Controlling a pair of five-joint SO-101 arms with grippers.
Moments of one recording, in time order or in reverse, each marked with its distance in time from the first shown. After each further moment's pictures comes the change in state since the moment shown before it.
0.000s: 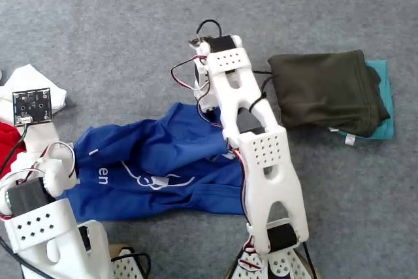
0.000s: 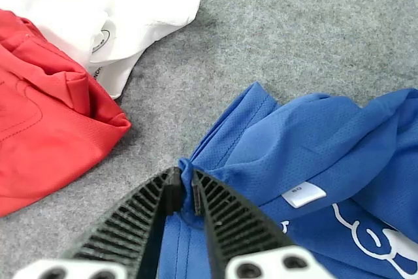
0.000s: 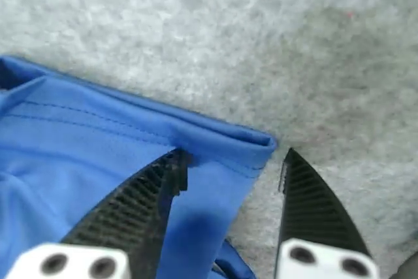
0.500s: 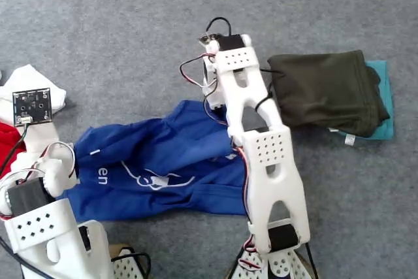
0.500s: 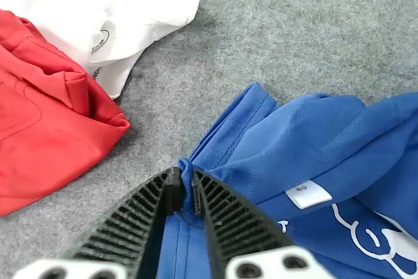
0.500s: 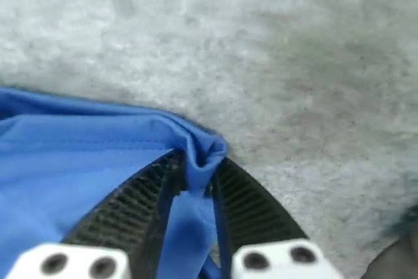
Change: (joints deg) left arm 0.0 0.0 0.0 0.0 0.0; right arm 1.8 1.4 -1.6 -0.6 1.3
